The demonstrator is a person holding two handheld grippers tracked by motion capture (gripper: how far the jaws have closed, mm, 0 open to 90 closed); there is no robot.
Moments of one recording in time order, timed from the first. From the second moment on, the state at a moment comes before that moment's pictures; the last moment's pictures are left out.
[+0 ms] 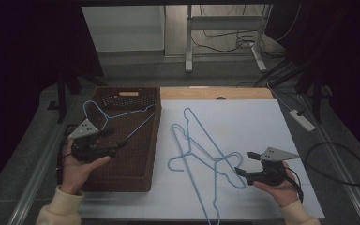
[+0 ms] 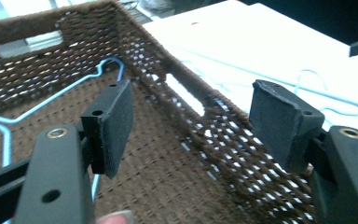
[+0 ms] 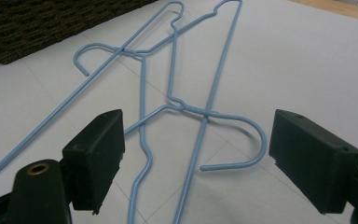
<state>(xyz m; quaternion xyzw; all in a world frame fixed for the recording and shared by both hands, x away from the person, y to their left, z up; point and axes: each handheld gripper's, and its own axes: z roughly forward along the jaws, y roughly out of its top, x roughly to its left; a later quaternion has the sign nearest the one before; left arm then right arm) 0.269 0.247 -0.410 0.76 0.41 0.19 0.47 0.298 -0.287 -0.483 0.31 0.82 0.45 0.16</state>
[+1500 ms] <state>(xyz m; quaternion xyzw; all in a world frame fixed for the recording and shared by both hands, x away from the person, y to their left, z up) 0.250 0.208 -0.420 0.78 0.39 0.16 0.47 0.296 -0.289 -0.480 0.33 0.82 0.44 0.17</state>
